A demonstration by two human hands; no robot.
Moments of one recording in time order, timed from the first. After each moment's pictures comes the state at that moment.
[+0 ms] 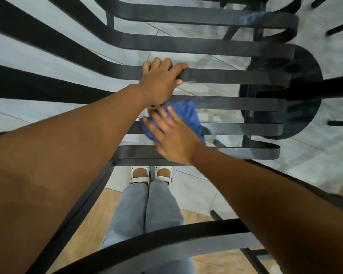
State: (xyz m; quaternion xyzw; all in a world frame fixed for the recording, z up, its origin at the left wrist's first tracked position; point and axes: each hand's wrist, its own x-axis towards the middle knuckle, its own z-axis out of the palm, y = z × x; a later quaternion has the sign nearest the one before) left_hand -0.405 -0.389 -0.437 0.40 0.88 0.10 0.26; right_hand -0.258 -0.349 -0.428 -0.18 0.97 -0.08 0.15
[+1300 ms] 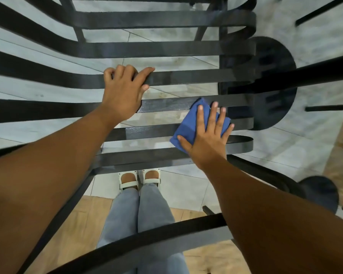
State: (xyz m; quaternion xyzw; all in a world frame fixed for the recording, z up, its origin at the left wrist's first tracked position) left_hand -0.391 -0.400 -0.451 0.43 0.90 0.07 0.11; right_hand -0.180 -0.270 -0.414 0.29 0.93 -0.03 0.21
